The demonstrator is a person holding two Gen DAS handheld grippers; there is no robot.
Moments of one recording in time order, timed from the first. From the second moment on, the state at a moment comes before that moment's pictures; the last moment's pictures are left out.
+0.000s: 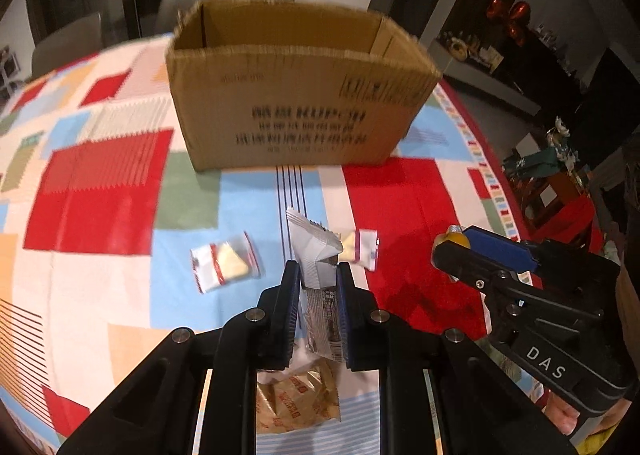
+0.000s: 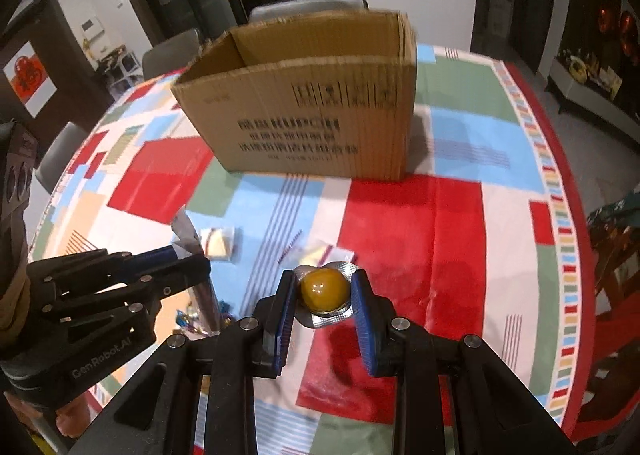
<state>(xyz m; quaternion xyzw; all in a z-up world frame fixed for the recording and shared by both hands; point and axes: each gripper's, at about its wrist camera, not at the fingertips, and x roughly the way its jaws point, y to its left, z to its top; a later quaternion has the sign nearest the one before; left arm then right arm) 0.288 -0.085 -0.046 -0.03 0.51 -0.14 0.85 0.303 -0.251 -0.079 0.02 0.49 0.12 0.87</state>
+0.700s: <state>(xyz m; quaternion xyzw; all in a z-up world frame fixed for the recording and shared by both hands) 0.303 -0.061 0.035 -0.02 0.43 -0.15 0.89 0.322 -0.246 -0.005 0.04 0.41 0.13 0.90</state>
